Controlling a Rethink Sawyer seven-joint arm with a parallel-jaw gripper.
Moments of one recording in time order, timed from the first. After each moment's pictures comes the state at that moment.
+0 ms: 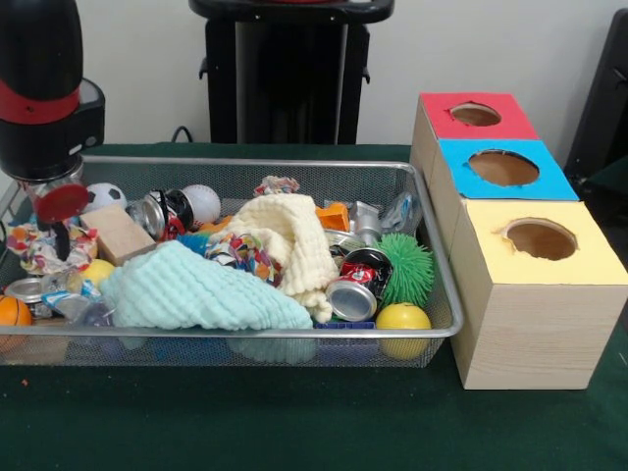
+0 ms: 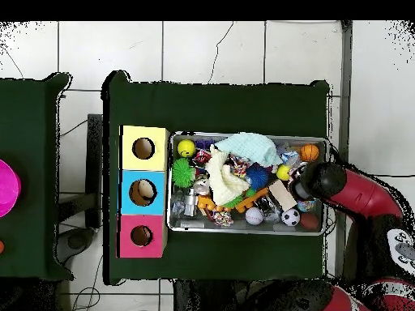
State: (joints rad) arm -0.58 -0.37 -0.10 1.32 -0.19 0.66 2.18
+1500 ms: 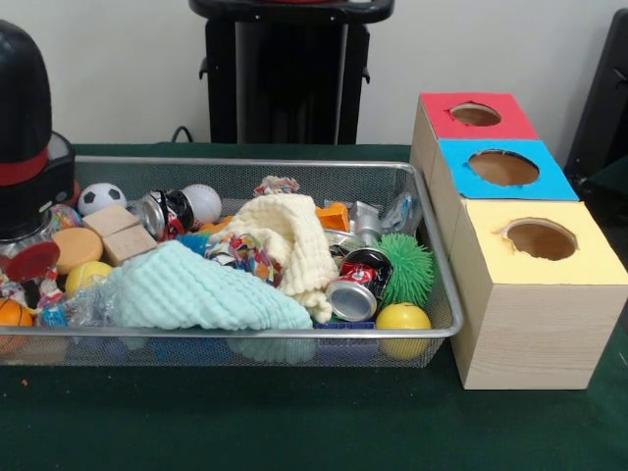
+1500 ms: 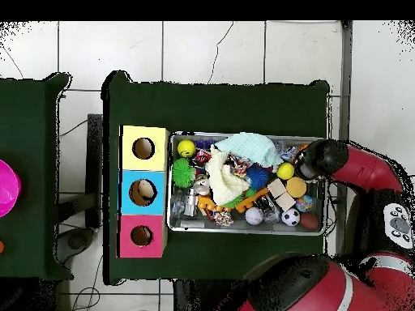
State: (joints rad) arm -0.59 -0.24 -0.04 1.05 -0.28 0.78 2.17
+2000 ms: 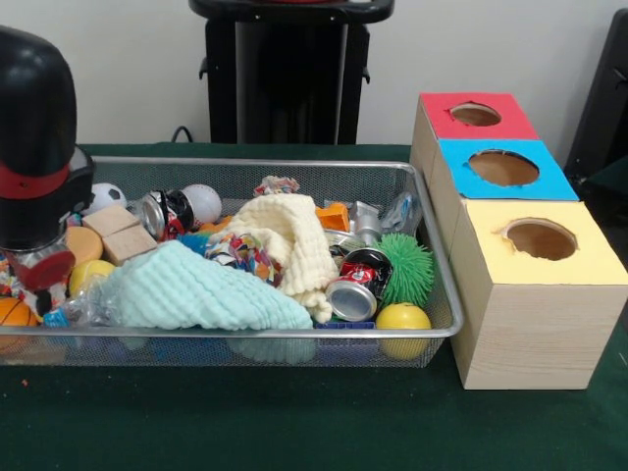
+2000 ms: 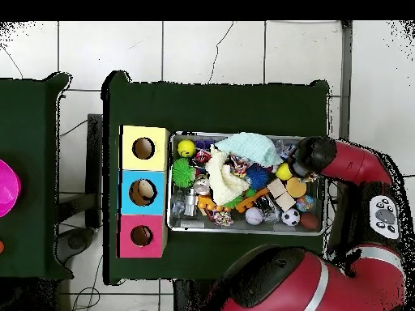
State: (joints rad) arm -0.53 -0.20 -0.10 1.02 -0.27 0.78 2.17
